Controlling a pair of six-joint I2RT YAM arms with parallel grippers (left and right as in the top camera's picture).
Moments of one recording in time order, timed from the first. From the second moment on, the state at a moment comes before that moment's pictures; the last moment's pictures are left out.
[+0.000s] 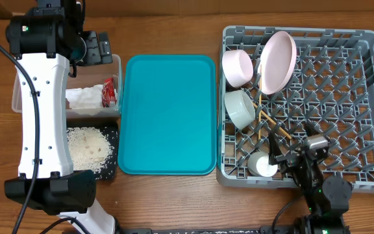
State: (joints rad) left arm 0.02 1.85 2.18 -1.43 -0.14 -0.16; right arm -0.01 0.19 0.05 0.07 -0.26 -0.03
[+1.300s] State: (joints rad) left arm 0.02 1.85 2.18 -1.43 -0.14 -0.16; right arm -0.01 0.01 0.02 -0.01 -0.22 -0.01
